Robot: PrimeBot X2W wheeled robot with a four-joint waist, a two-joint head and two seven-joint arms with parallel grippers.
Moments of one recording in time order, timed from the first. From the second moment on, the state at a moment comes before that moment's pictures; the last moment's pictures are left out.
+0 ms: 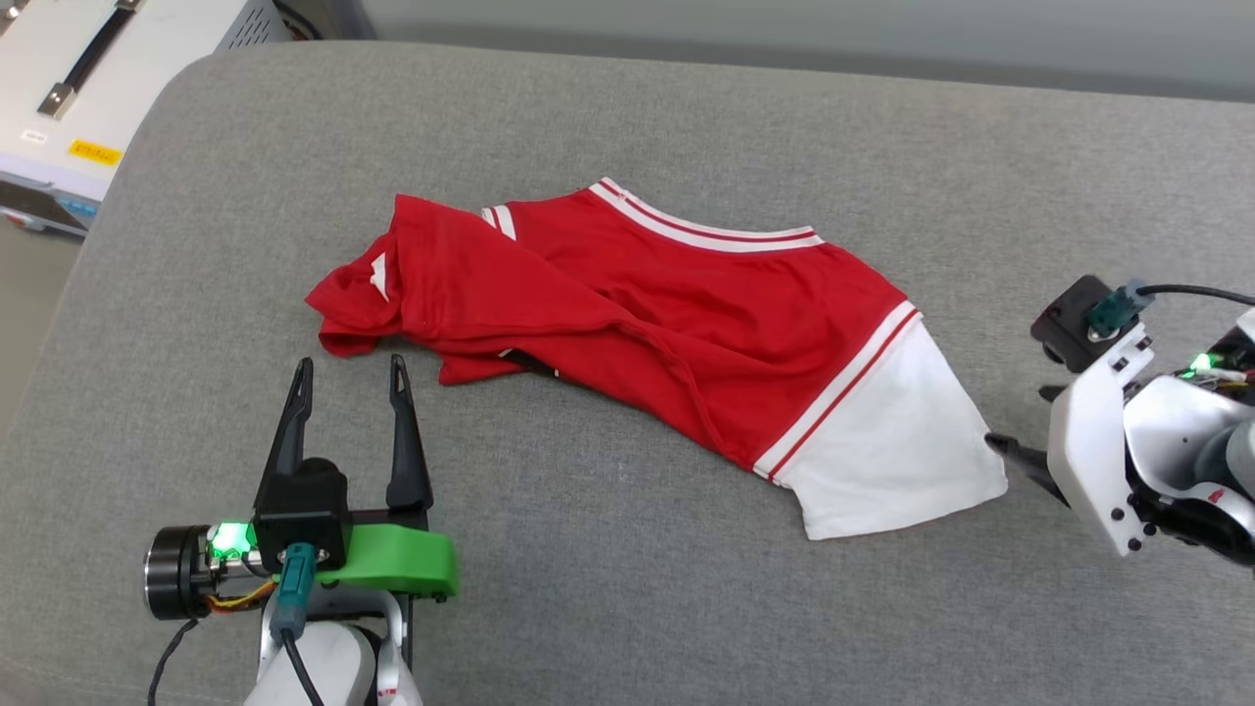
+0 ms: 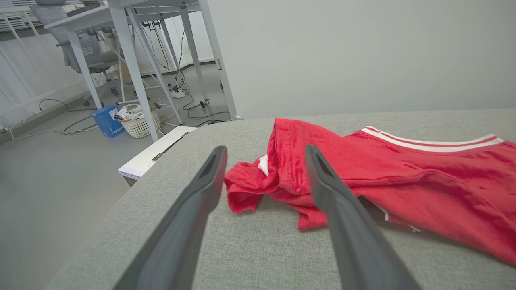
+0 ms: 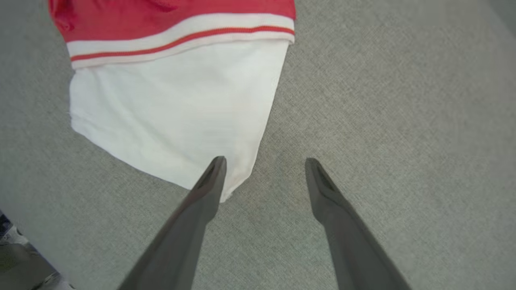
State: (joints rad) left arm -0.15 0.33 -0.37 0.01 -0.27 0.40 -0.26; right arm -0.60 -0.79 0.77 0.07 0.75 0.13 0.67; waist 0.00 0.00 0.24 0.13
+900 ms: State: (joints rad) left arm -0.13 0.18 -0.20 0.10 -0.14 0.21 -0.26; right arm -0.63 -0.87 0.79 0.26 0.84 0.13 0.42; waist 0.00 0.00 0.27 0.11
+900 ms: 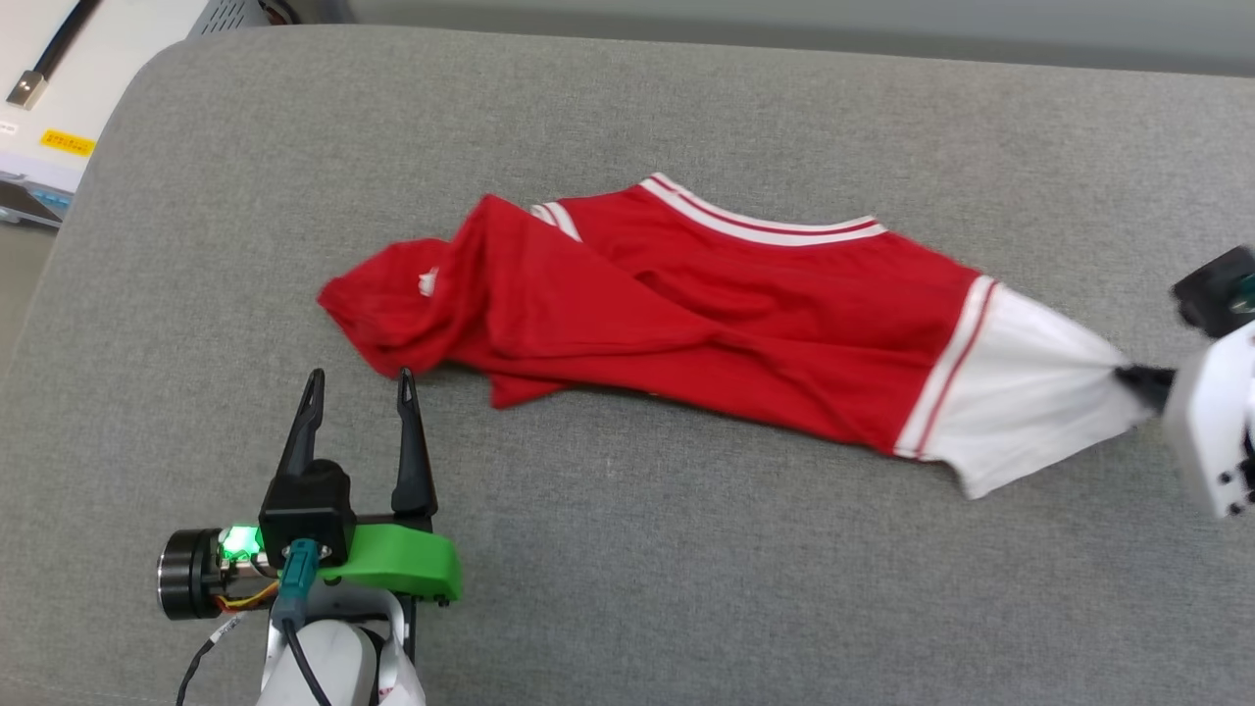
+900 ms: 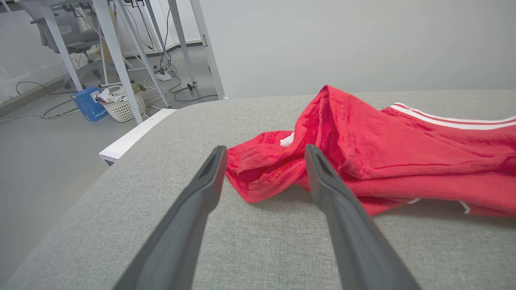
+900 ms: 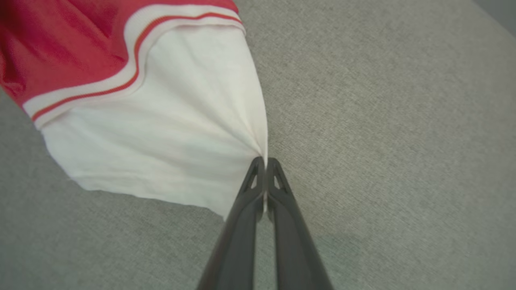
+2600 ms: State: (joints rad) left arm -0.75 0.47 -0.45 0.33 -0.54 -0.13 0.37; right arm -0.30 -0.51 0.16 0.16 0.44 0.13 -0.07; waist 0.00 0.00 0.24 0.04
